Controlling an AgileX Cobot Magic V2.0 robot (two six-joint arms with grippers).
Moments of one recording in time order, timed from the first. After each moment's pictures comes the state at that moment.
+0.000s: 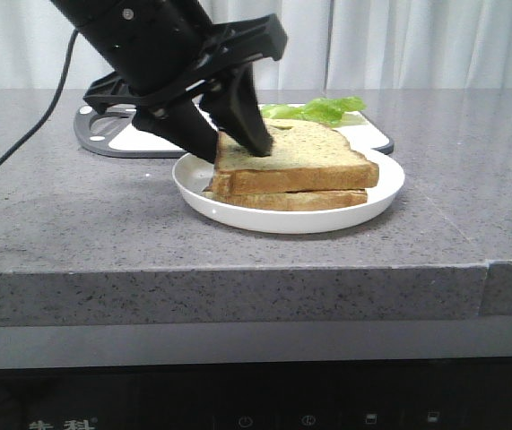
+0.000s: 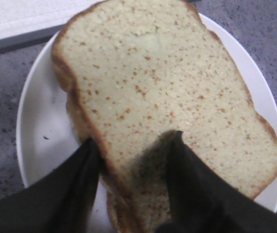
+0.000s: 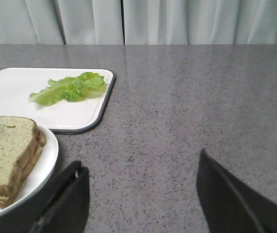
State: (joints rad) left arm -0.61 1.69 -1.25 -0.44 0.56 0.08; right arm -0.01 0.38 -0.53 0.22 0.43 -0.13
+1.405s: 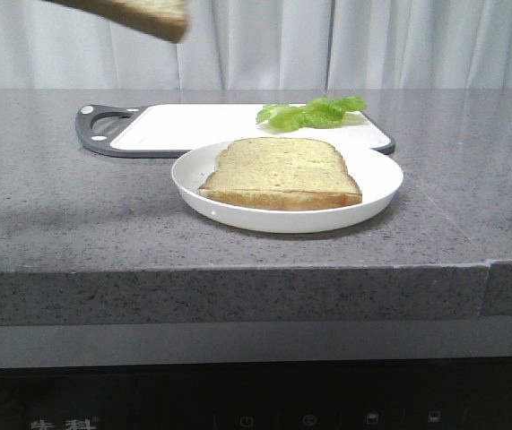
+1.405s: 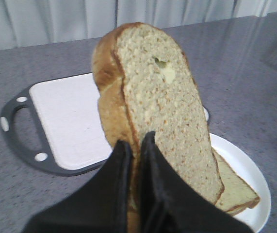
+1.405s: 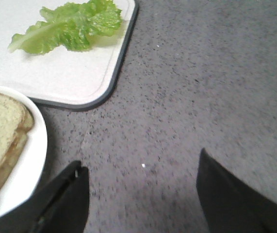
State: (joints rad) left arm -0.49 0.93 -0.83 -0.17 0.27 0.07; right arm 0.10 1.13 -0.89 0.22 0.41 -0.19
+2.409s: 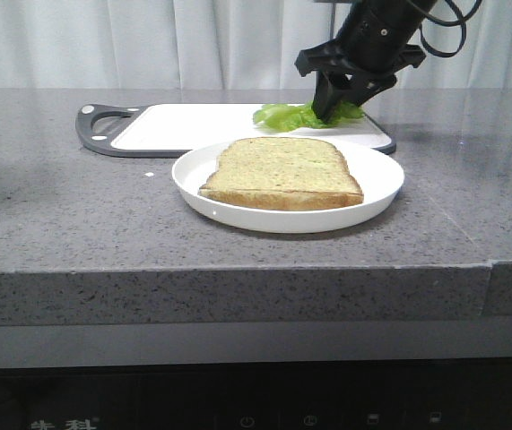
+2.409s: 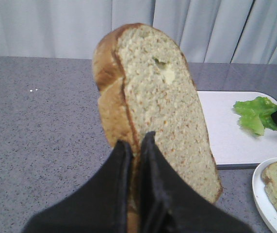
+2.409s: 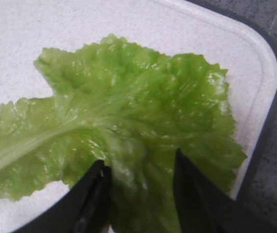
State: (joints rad) left arm -0.12 0.68 -0.71 -0.16 0.35 0.06; right arm 0.23 2.18 -1.99 0.22 0.73 -0.27
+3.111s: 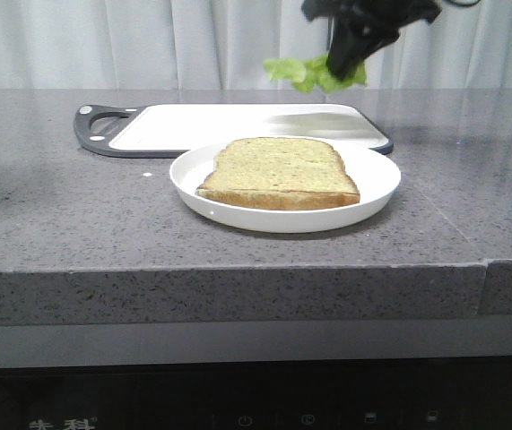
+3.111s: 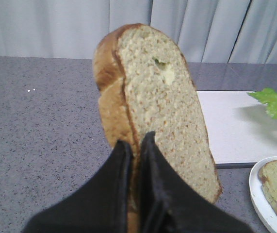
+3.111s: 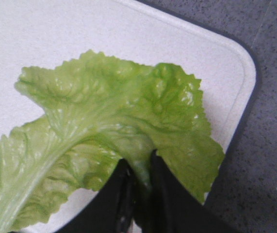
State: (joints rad) left arm -0.12 0.68 -0.71 -0.16 0.36 0.06; right arm 0.24 2.00 -1.91 0.25 0.79 -0.27
